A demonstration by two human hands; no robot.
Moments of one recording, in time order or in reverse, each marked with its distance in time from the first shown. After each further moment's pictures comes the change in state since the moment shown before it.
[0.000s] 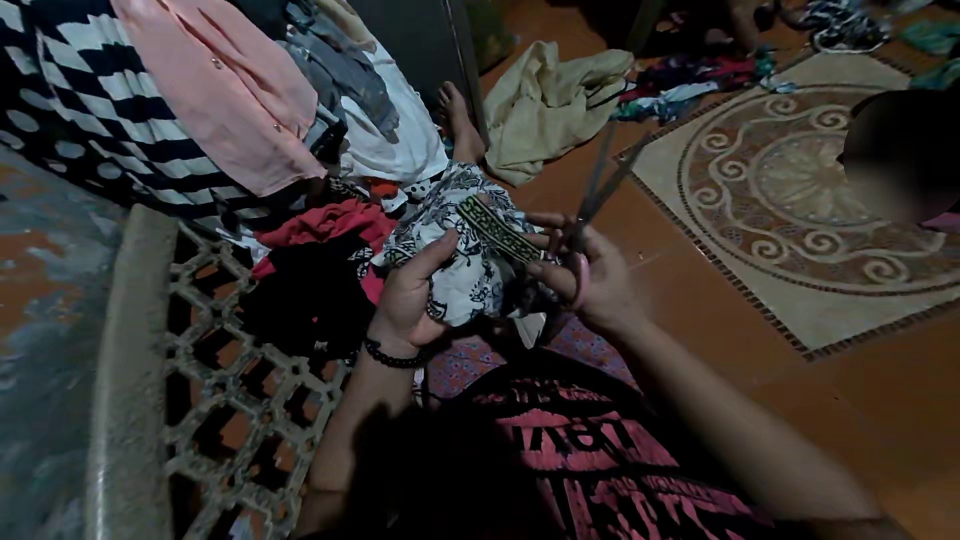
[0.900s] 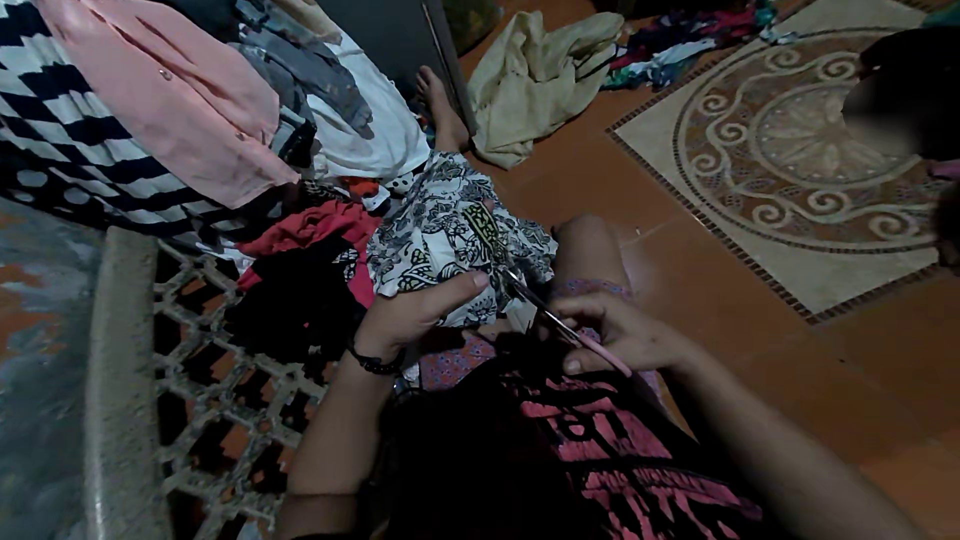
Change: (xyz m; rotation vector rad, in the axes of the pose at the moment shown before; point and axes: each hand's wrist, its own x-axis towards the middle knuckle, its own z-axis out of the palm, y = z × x) left_hand 0.012 -0.011 0.002 0.645 -0.077 0.123; right_hand -0.049 0.031 -0.064 0.013 -0.609 0.049
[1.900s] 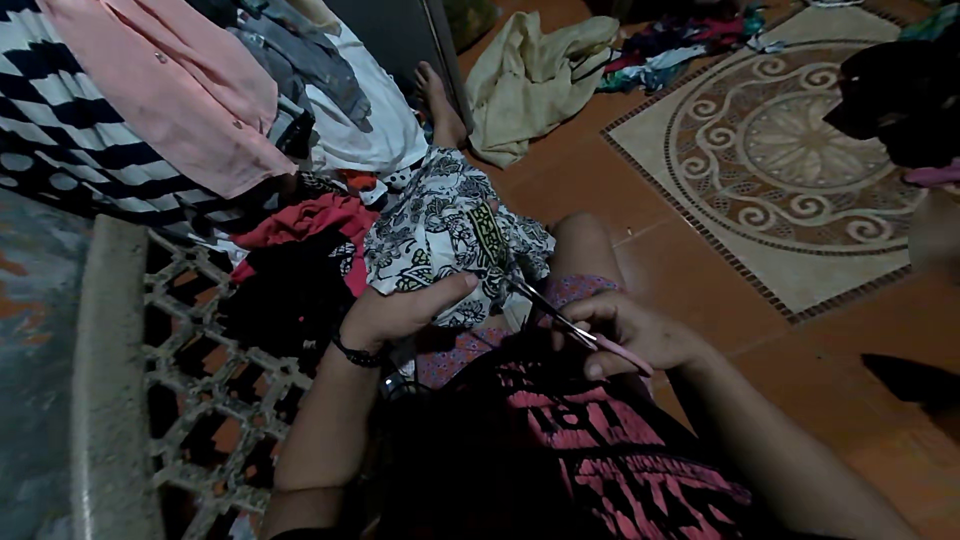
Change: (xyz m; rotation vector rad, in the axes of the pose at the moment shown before) left_hand -0.008 0.011 -0.014 0.274 -0.070 -0.003; right_hand -0.013 -0.005 -0.004 0.120 -0.081 0.024
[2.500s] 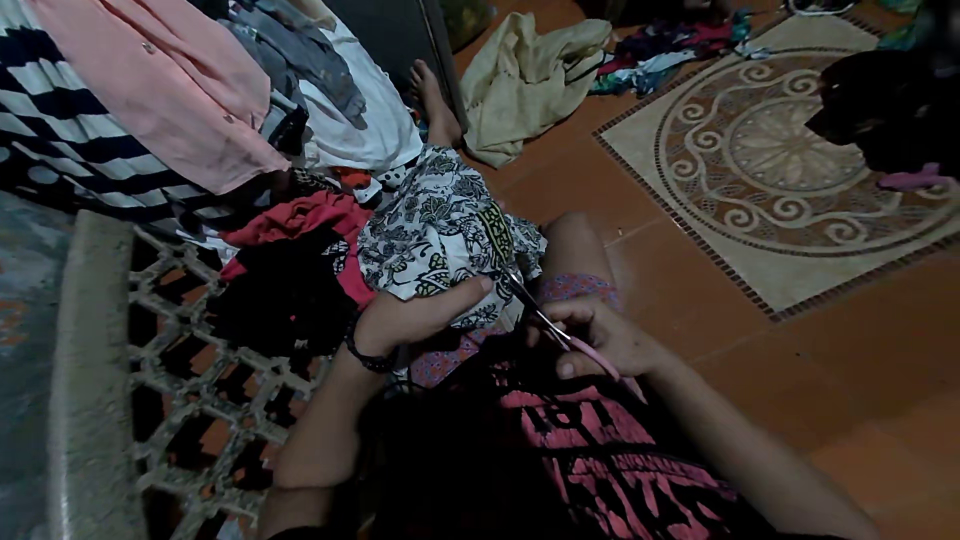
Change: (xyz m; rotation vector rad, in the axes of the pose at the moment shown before) left_hand 0.004 -0.004 0.014 0.064 -0.043 0.071; right_hand 0.012 0.004 0.024 0.075 0.101 -0.062
